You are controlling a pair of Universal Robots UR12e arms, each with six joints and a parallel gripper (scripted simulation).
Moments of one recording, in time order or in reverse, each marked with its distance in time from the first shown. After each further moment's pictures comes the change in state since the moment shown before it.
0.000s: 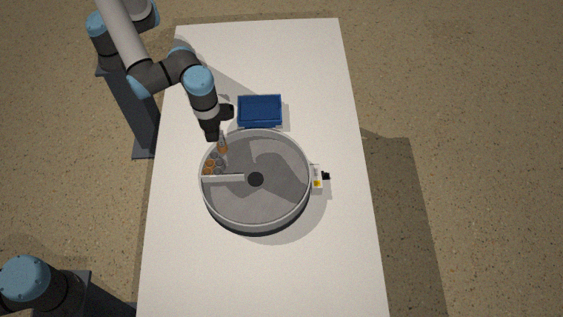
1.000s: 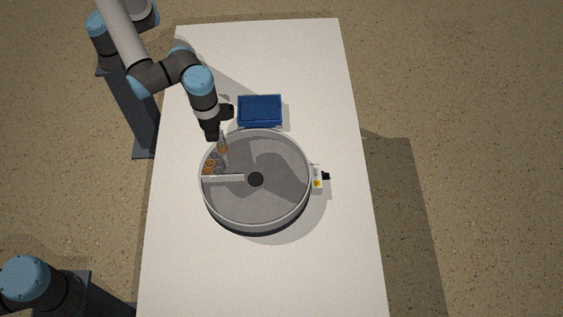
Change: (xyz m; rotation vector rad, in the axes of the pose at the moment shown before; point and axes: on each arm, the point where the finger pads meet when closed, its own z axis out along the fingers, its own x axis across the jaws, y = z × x) left arm 0.000 0.000 0.000 0.000 0.000 0.001; right arm 0.000 0.000 0.000 0.000 0.000 0.000
